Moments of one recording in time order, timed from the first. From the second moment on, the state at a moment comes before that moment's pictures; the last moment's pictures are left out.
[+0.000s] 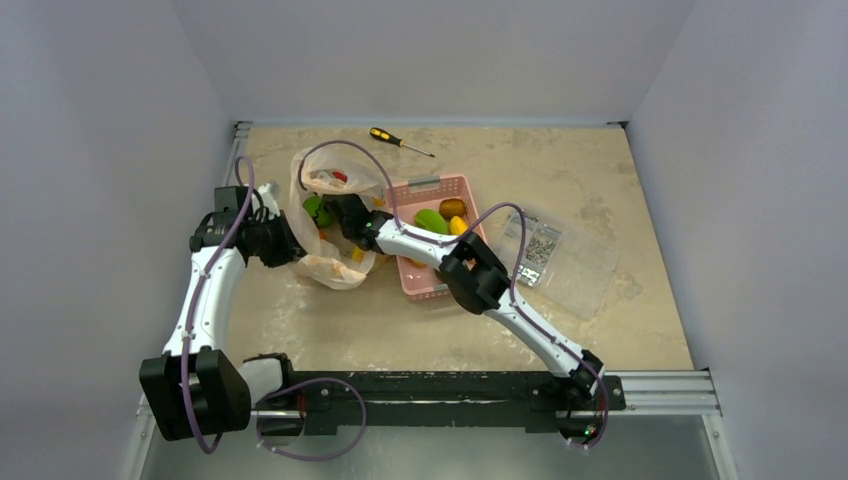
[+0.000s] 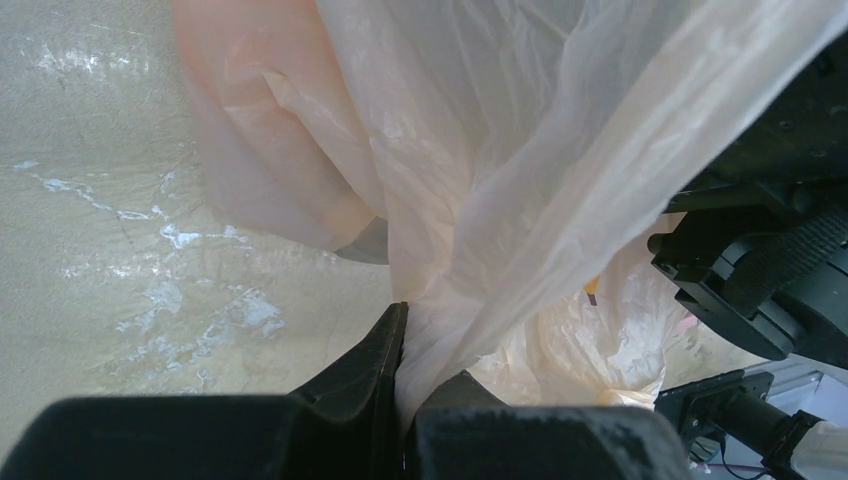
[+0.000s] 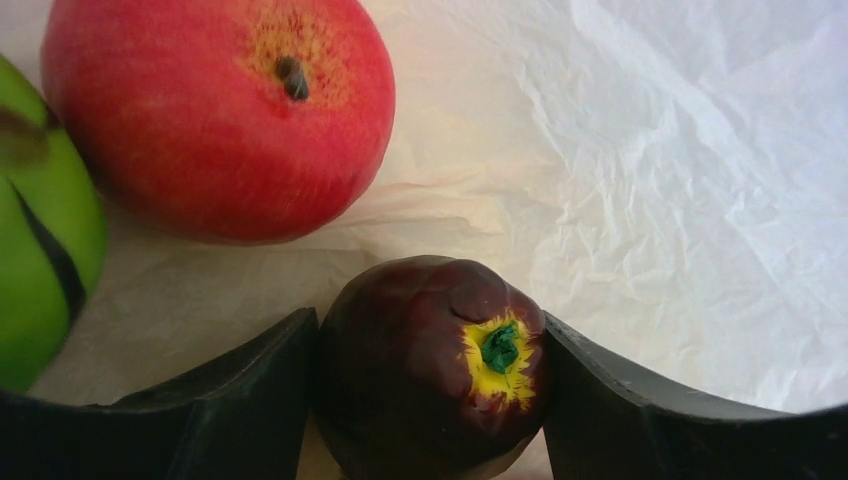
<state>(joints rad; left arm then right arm) 0.15 1.15 0.93 -0.80 0.39 -0.24 0.95 2.71 2.31 -0.08 0.74 -0.47</state>
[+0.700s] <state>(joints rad) 0.15 1.15 0.93 -0.80 0.39 -0.24 0.97 2.34 2.08 -0.18 0.36 -0.13</state>
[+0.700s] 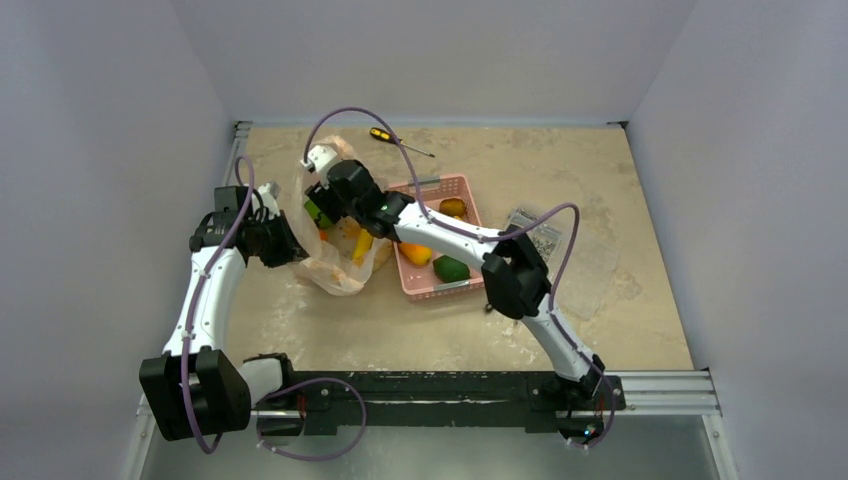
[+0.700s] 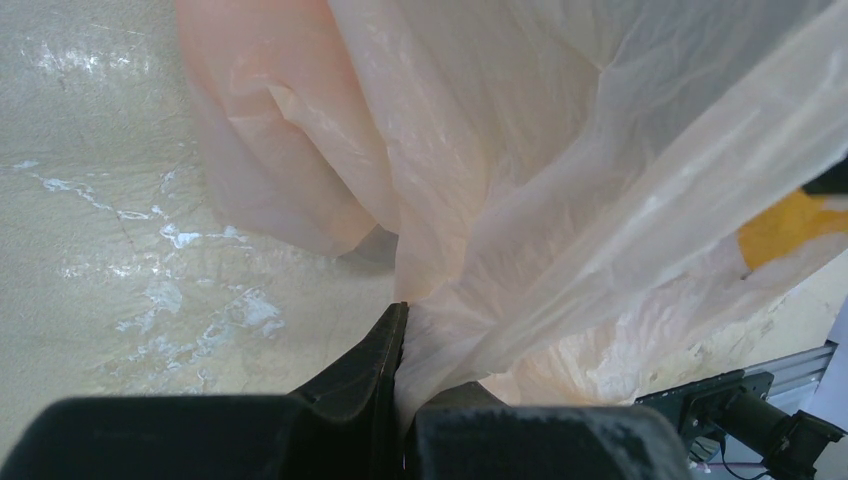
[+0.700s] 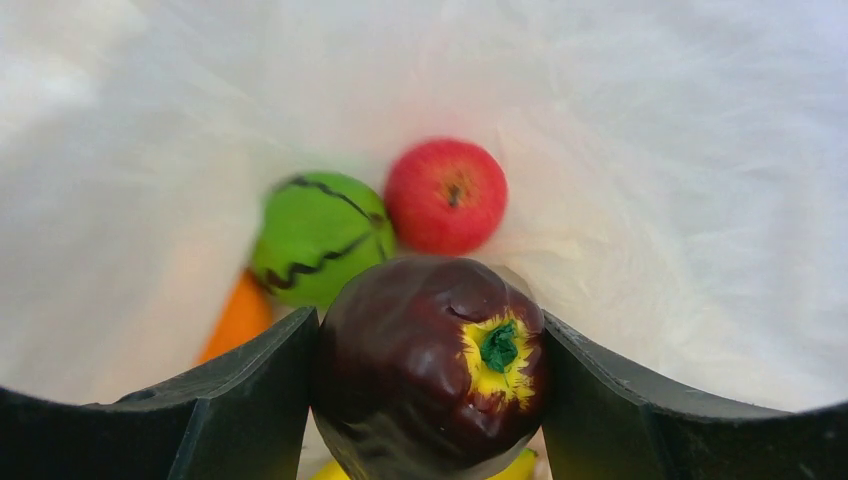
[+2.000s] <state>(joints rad) 0.15 1.12 0.91 -0.77 0.43 -0.23 0.96 1.35 1.31 -0.15 -0.12 0.21</state>
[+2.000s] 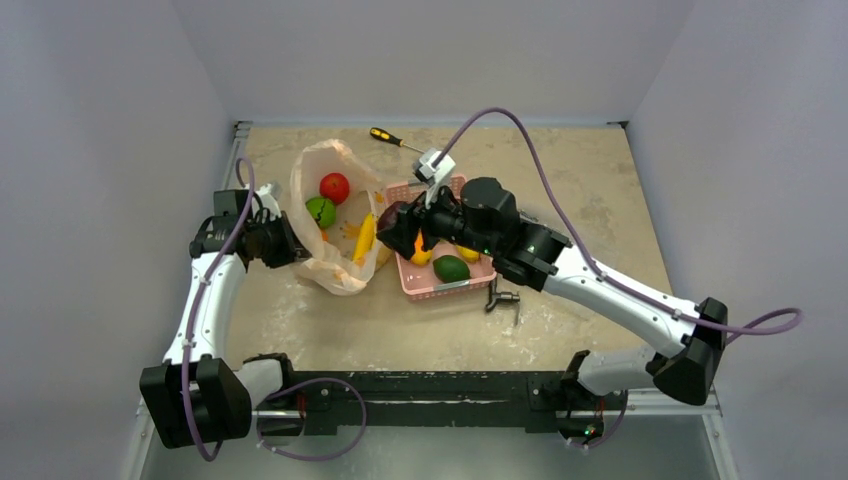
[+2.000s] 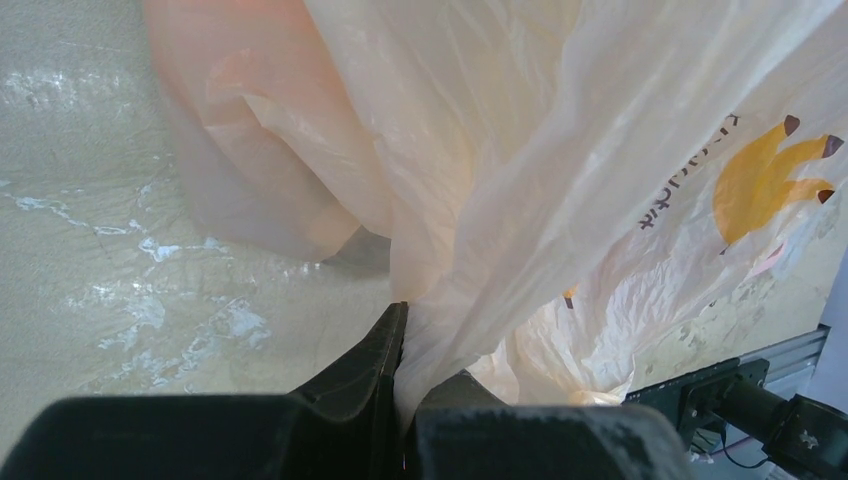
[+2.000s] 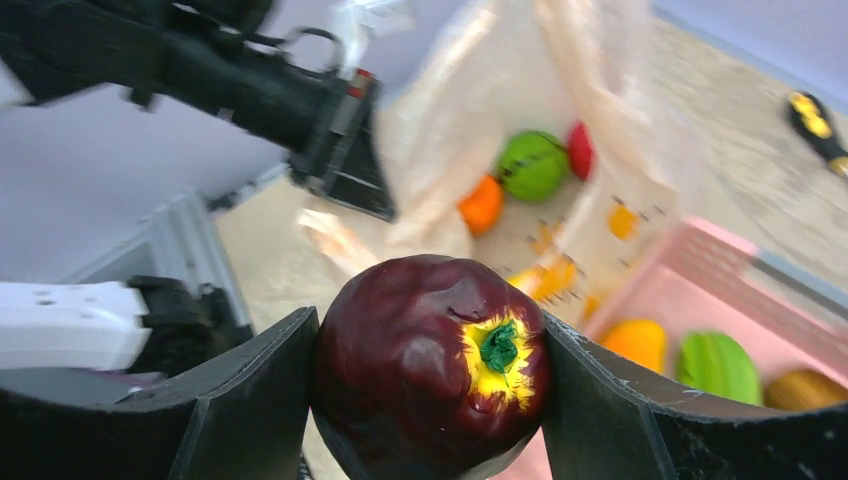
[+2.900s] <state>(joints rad) 0.15 1.13 0.90 -0.78 0.42 -0.22 0.86 1.60 1.04 -0.21 0.04 0.25</state>
